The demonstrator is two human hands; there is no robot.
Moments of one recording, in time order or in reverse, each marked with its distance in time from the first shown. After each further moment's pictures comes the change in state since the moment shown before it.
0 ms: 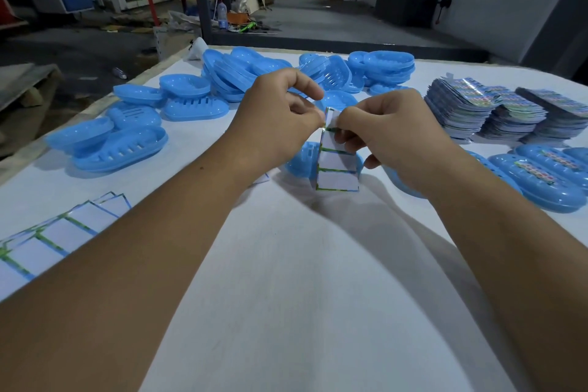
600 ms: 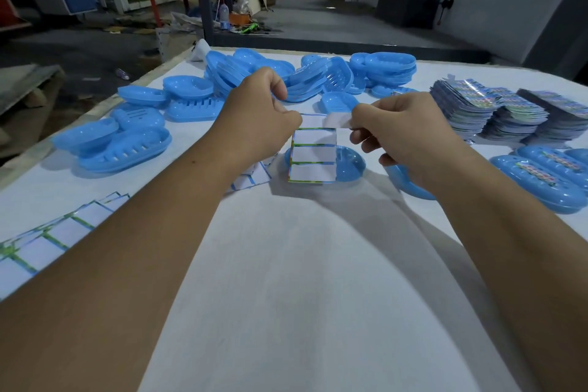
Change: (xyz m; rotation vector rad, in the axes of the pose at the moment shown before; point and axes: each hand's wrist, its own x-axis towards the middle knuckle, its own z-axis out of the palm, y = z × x) left_hand 0.011 -0.013 -0.018 0.217 0.034 -0.098; right_hand 0.004 0.004 -0.006 0.036 0.055 0.118
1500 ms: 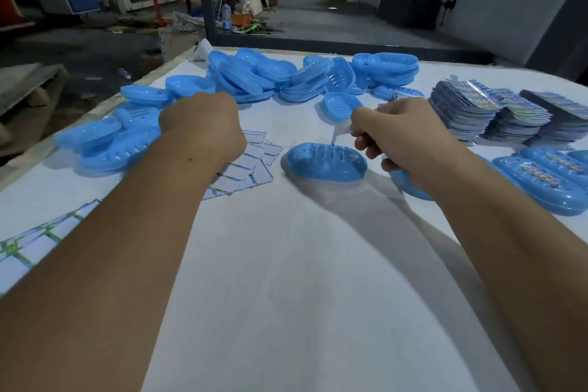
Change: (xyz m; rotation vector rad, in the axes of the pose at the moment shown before) left_hand 0.002 -0.015 -0.032 0.964 -0.048 -0.213; right_hand -0.001 -0.001 0.003 -0.041 -0.009 0.066
